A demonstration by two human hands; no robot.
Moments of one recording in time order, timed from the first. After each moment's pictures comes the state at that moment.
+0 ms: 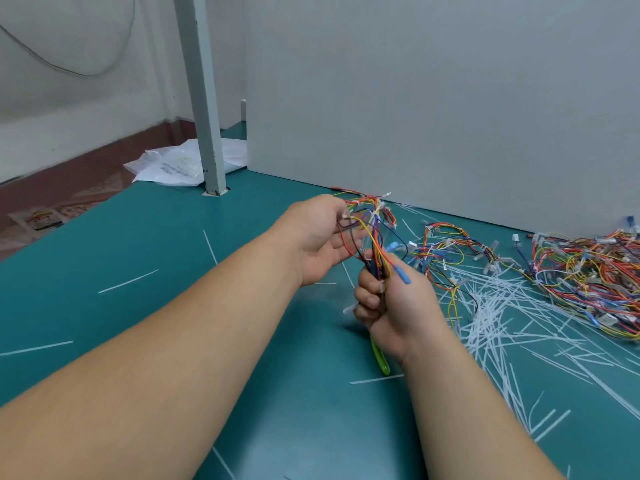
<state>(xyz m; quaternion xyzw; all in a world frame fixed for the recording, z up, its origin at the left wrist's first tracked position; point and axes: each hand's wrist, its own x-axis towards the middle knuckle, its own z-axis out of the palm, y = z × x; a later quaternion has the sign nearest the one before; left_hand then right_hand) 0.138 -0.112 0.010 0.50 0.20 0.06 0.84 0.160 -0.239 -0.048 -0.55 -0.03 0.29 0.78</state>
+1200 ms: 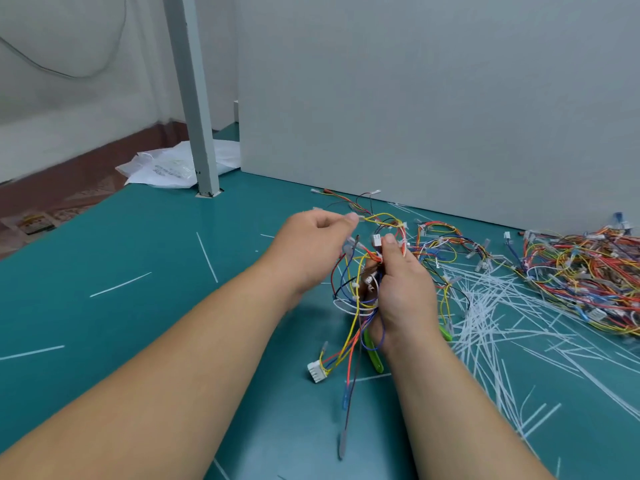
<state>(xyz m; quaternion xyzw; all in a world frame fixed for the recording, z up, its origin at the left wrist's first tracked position) 0.120 -0.119 -0.010 0.75 0.19 0.15 0.62 0.161 -0.232 -0.051 -0.55 -0.03 0.08 0.83</state>
